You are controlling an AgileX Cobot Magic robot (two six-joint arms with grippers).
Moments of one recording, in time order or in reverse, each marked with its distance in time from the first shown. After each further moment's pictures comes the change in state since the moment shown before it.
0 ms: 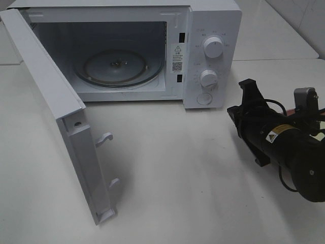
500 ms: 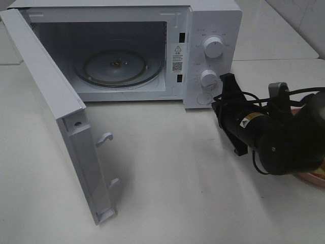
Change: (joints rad) left arm 0.000 0.000 0.000 0.000 0.000 0.000; right arm 0.000 0.131 -0.200 0.030 0.102 0.033
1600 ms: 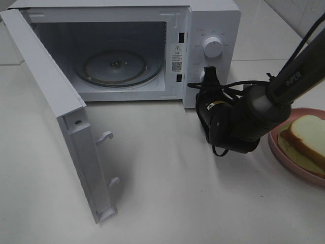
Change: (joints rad) left arm 0.000 0.000 0.000 0.000 0.000 0.000; right arm 0.057 0.220 -0.361 0.339 0.082 -0.061
